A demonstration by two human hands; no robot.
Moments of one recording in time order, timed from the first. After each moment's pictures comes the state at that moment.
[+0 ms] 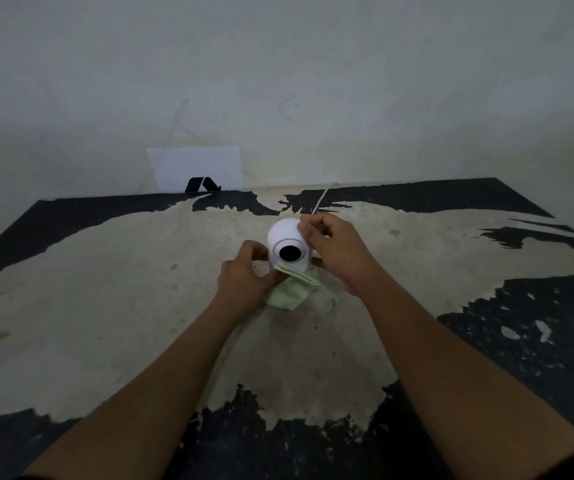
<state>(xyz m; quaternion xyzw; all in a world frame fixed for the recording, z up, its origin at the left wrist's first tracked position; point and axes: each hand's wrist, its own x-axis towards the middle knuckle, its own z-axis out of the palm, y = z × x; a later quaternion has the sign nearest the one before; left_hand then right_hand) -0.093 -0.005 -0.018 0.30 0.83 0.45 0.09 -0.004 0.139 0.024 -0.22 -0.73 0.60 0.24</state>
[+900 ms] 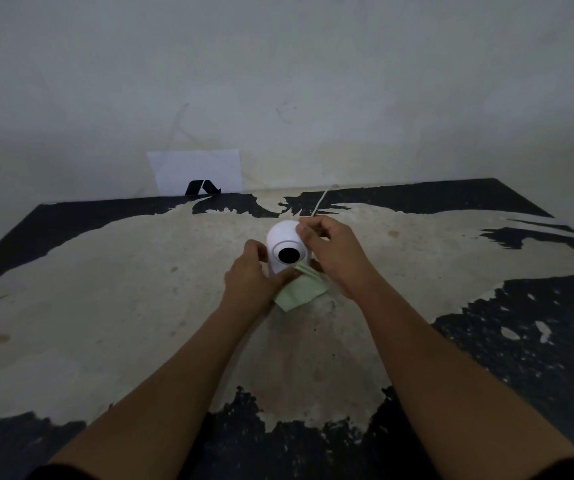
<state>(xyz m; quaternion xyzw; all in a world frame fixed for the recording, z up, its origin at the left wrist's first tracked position) -0.080 0.008 -0.012 0.29 0.86 0.41 0.04 -0.002 0.135 0.023 -0.23 -0.74 0.58 0.26</state>
